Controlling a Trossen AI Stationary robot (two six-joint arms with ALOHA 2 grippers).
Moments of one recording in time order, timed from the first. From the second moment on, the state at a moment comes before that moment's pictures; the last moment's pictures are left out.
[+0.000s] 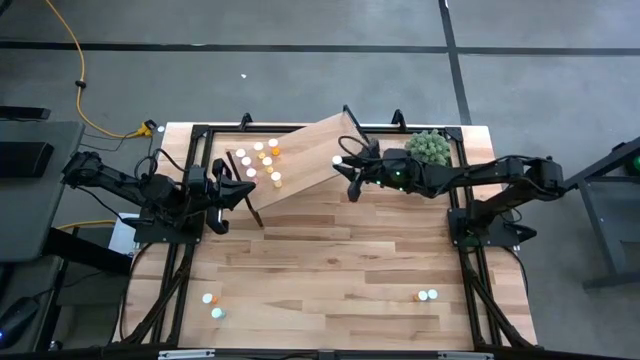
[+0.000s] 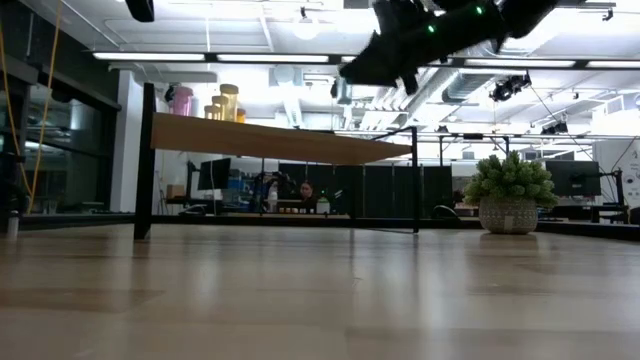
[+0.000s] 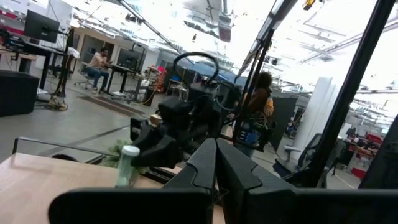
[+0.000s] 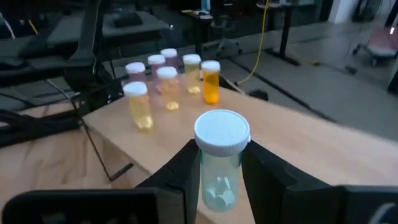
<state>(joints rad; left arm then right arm) -0.24 0.62 0.47 0.42 -0.56 -0.17 -0.16 1.38 0.83 0.34 0.21 0.10</state>
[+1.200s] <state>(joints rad) -0.24 0.62 0.47 0.42 -0.53 -0.18 -0.30 1.98 1.43 0.31 0.13 0.04</state>
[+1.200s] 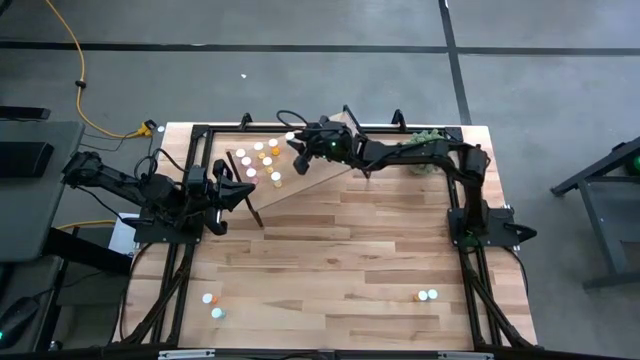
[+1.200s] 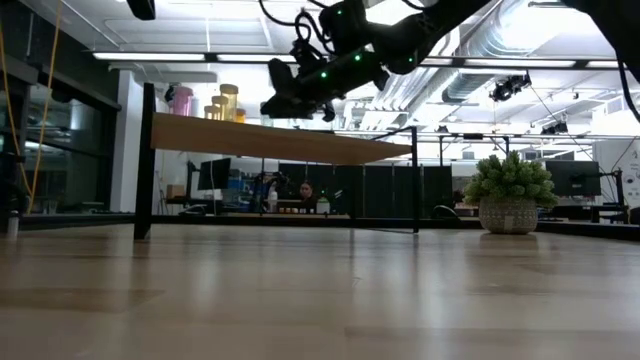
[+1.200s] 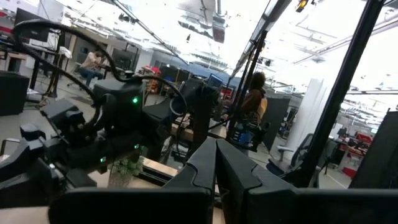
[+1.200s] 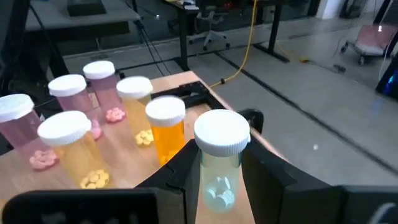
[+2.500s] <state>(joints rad) -0.24 0.62 0.47 0.42 -0.53 -0.18 -0.30 2.01 1.43 0.33 0.12 0.04</state>
